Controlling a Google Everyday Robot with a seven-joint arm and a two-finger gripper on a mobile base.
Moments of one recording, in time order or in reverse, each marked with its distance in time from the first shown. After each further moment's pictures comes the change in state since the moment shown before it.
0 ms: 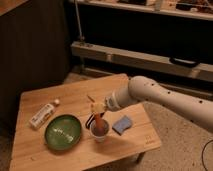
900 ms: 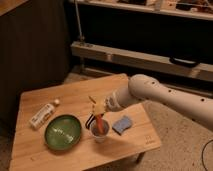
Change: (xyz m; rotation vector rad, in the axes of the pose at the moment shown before) arm 0.010 -0.006 -0.008 -0.006 0.047 0.141
